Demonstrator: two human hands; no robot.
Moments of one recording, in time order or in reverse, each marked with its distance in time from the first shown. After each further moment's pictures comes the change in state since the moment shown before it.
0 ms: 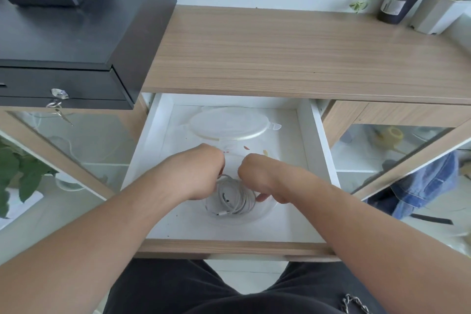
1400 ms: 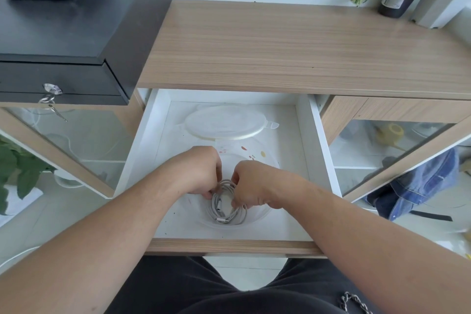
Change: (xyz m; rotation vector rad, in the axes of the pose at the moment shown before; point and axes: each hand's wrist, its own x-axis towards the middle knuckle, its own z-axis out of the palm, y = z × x) left_hand 0.013 0.005 0.010 -0.391 -0.134 -0.173; right_hand 0.000 0.008 0.015 -0.251 -0.032 -0.144
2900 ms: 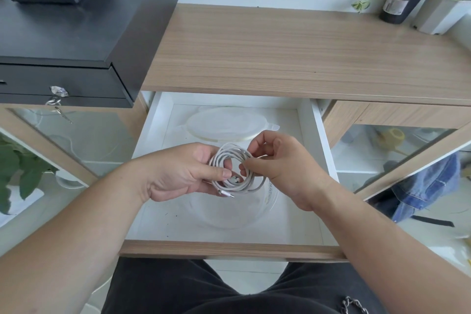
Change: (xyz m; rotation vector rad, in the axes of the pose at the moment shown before) left_hand -0.026 -0.027 -0.018 -0.924 -0.336 0.362; right_hand -0.026 0.028 -0.016 0.881 0.420 -0.318
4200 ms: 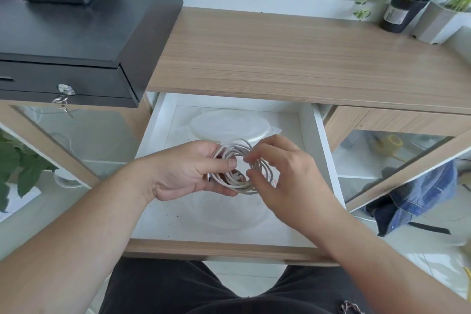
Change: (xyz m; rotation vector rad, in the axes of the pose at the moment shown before) left_hand -0.003 0.004 0.006 -0.144 0.024 0.054; right_hand -0.037 -0.008 0.007 -0.694 0.182 -0.589
